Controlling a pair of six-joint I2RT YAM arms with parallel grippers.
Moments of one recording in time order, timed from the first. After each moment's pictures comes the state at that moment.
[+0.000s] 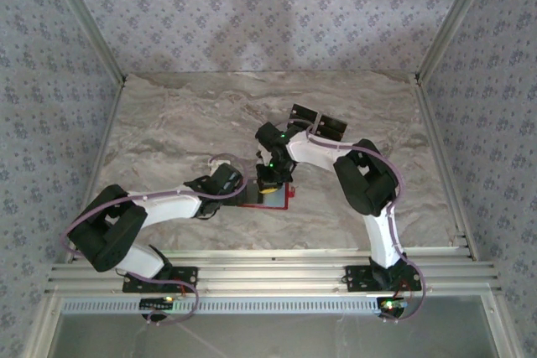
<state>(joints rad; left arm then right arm) -0.75 1.47 0.58 -0.16 -0.34 -0.60 0.74 2.07 1.48 -0.82 -0.40 0.48</state>
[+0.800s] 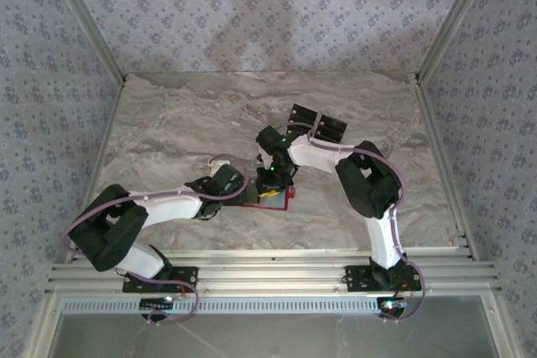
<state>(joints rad) -0.76 1.47 0.58 -0.16 -0.36 -0.63 0.74 2.03 1.40 -0.78 -0.41 0.49</state>
